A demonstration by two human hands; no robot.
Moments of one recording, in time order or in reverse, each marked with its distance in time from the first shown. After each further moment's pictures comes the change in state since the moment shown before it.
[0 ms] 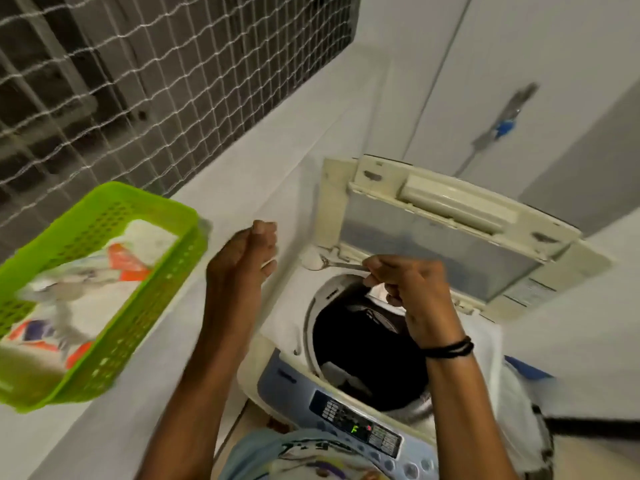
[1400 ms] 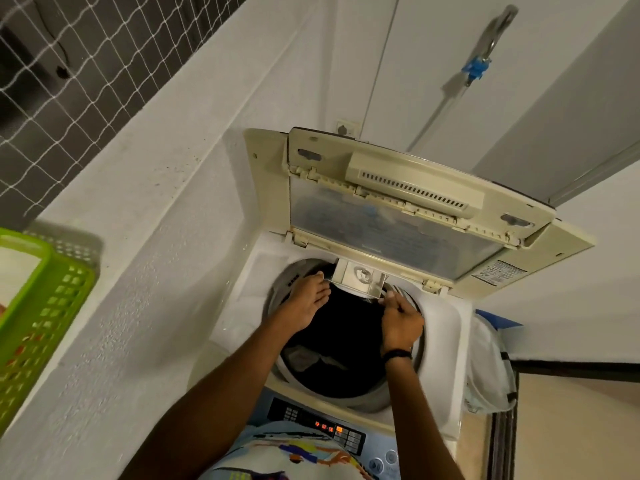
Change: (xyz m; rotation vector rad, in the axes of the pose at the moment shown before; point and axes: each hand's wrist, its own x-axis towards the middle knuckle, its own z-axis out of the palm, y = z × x) left_hand 0.111 -0.270 0.153 -0.024 -0.245 -0.931; right_hand 0.090 0.217 -0.088 -0.167 0.688 0.312
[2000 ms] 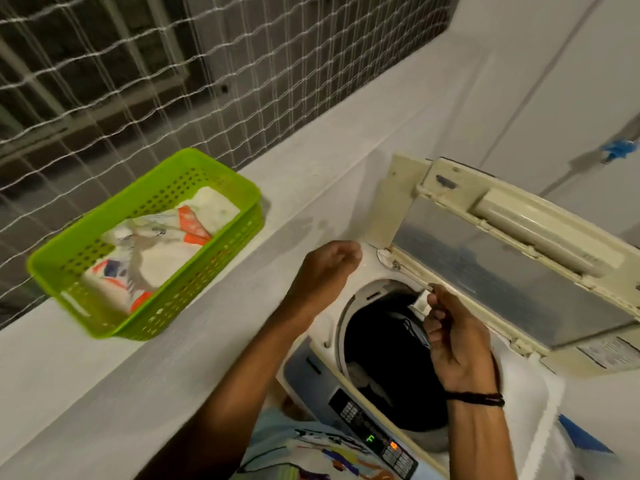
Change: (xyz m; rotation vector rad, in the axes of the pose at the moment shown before) left_hand -0.243 0.054 -0.086 0.319 0.215 0.738; right_hand -0.134 -0.124 -0.020 0.647 -0.723 0.267
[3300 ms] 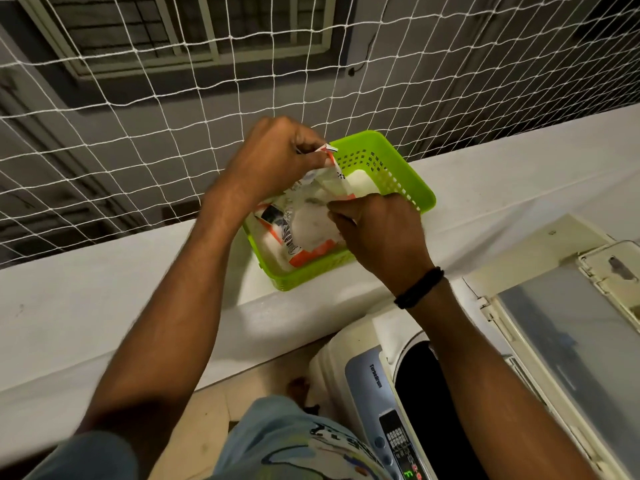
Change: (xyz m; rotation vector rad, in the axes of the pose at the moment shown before) left_hand -0.042 0.051 -0.282 0.760 0.509 0.366; right_hand -0.064 0.127 0.279 -1.574 -0.886 -1.560
